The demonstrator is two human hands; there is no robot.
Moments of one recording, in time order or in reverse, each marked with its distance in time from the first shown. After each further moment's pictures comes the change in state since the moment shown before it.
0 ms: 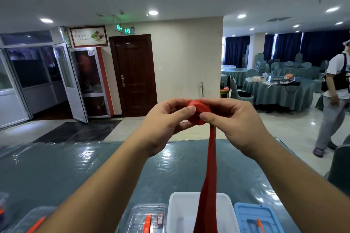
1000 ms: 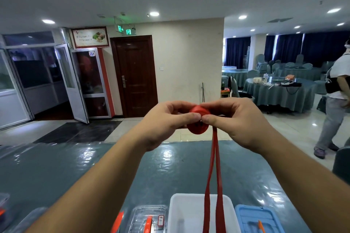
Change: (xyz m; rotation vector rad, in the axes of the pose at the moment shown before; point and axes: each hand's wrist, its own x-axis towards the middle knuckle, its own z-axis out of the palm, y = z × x) left_hand 0.008 0.008 -0.010 0.273 -0.062 -0.025; right_hand 0.009 -0.009 -0.009 -0.142 -0.112 0.004
